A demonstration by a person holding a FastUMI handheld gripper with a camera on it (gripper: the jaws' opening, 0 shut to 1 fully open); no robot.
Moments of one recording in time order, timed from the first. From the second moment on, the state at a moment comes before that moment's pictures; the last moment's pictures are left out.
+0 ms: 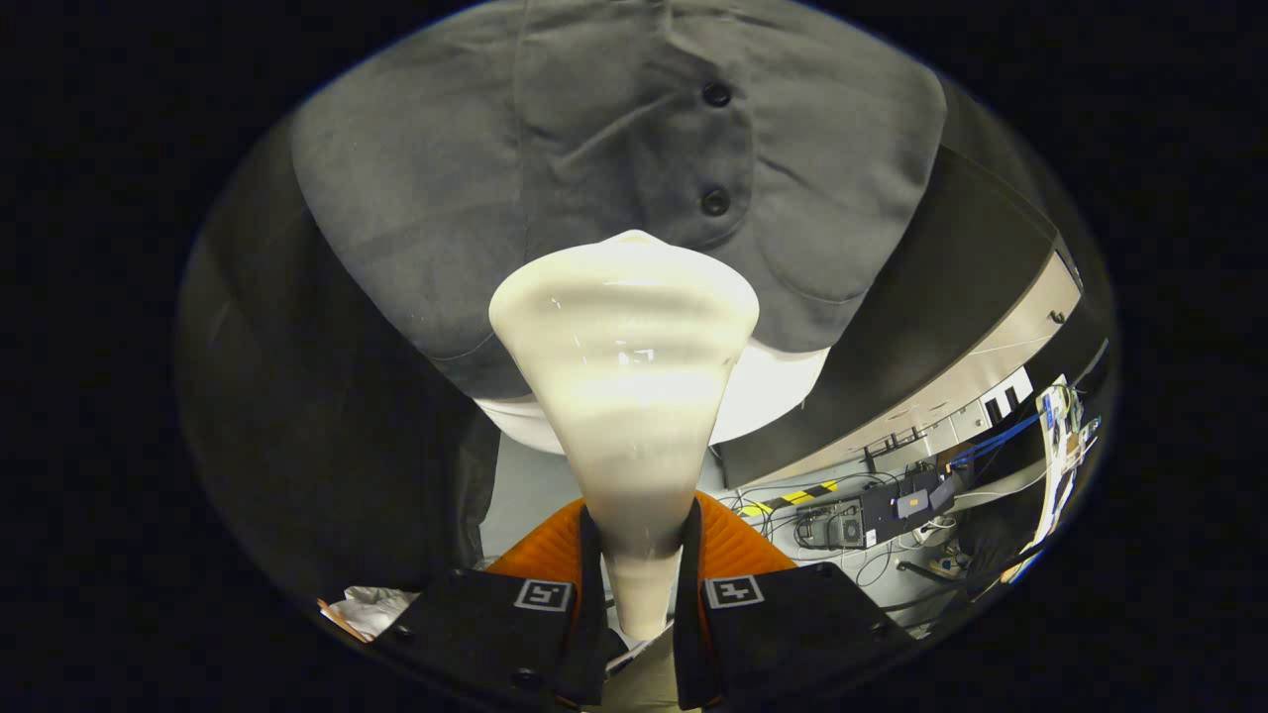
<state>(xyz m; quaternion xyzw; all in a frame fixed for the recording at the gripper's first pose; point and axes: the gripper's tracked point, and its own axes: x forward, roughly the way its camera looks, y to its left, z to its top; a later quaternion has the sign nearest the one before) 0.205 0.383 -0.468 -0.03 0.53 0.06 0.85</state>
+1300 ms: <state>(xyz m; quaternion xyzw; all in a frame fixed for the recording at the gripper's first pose) 0.273 0.280 -0.056 0.00 0.20 0.21 0.96</state>
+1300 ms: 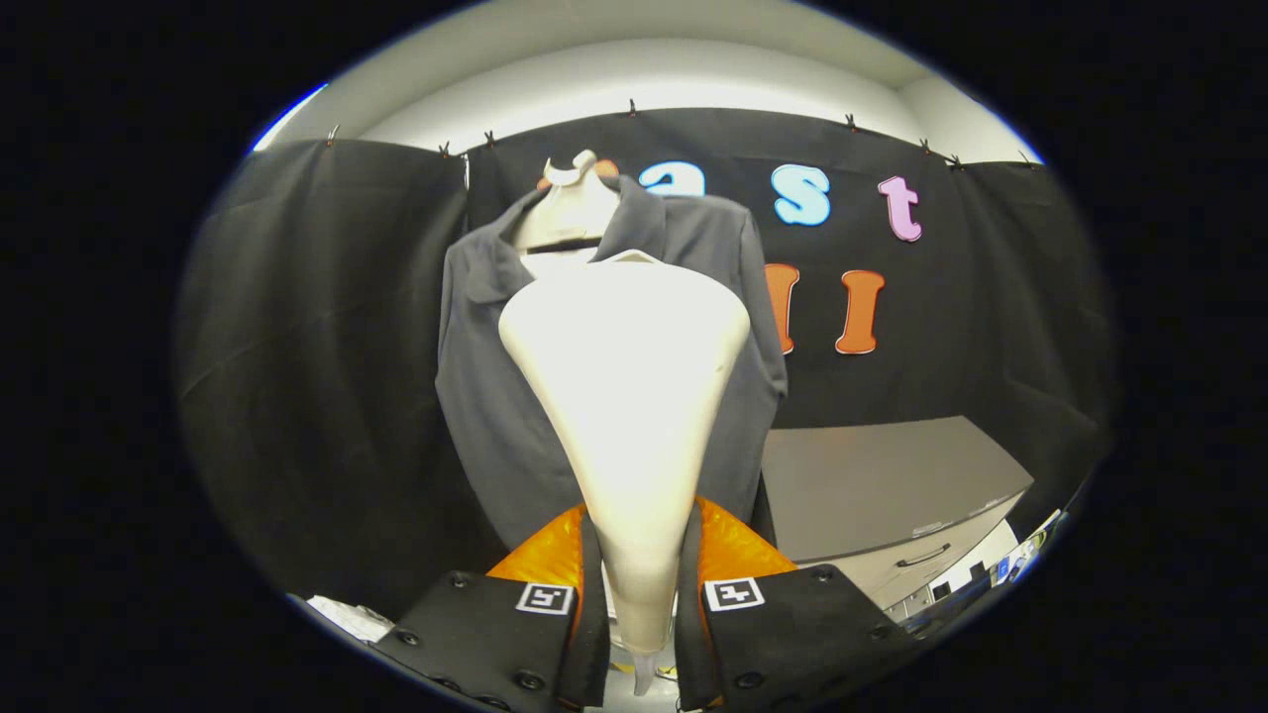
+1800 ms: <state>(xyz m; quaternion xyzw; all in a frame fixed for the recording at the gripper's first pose) 0.235 0.231 -0.011 0.01 0.14 0.17 0.97</state>
